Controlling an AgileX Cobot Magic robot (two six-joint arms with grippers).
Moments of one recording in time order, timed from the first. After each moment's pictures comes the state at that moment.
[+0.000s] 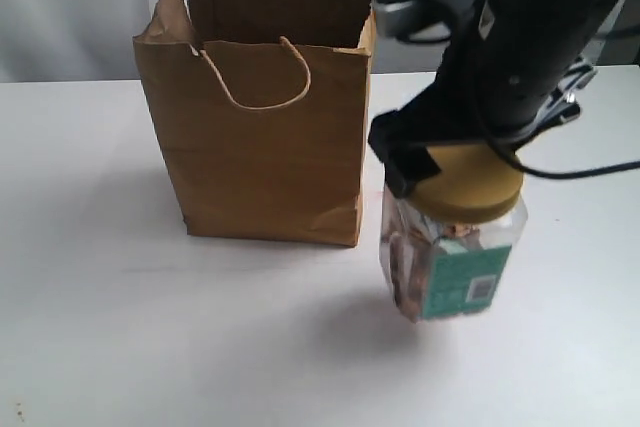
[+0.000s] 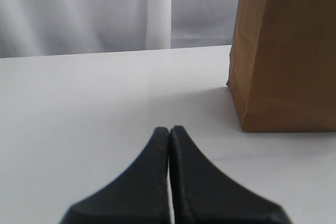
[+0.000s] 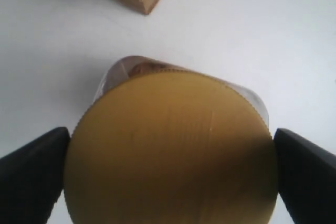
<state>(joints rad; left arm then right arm) -0.01 0.00 0.00 0.23 0.32 -0.23 0.33 1.57 -1.43 -0.09 1.22 0.17</state>
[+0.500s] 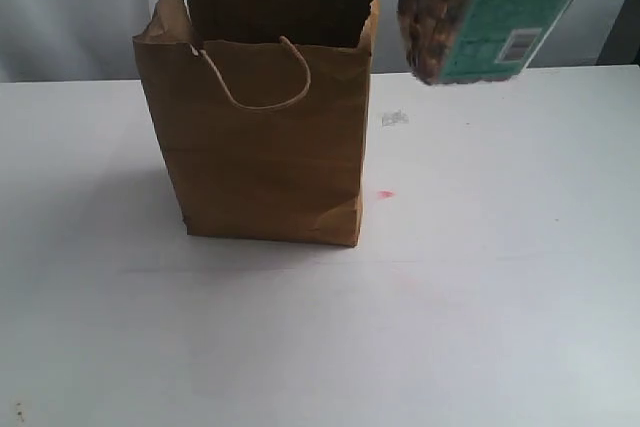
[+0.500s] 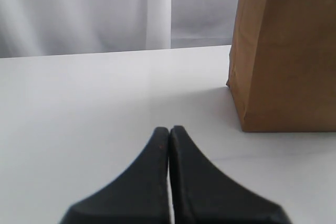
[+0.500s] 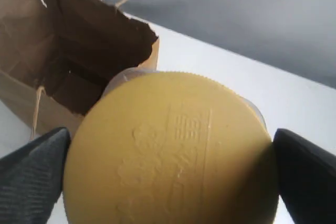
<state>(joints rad) -0.01 0.00 0.00 0.23 0.32 -0.23 0.33 1.45 -1.84 -0.27 1.24 0.19</state>
